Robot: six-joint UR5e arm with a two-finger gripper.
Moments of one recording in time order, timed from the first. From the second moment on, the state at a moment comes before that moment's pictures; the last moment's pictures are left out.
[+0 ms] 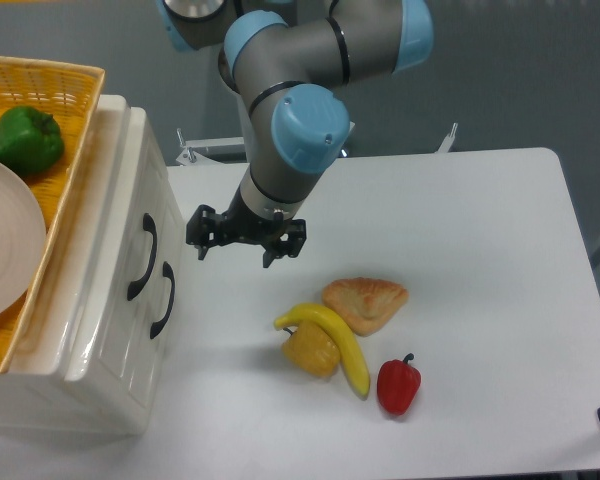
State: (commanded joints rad) arm 2.34 -1.80 -1.55 -1.44 1.17 0.31
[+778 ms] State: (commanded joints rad) arm 2.33 -1.81 -1.55 -1.45 1.15 0.23
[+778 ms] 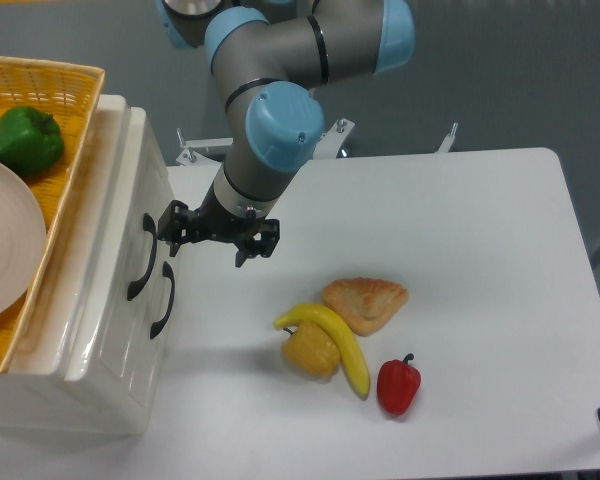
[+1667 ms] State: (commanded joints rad) arm 2.28 -1.83 -1.55 -1.44 1.14 0.23
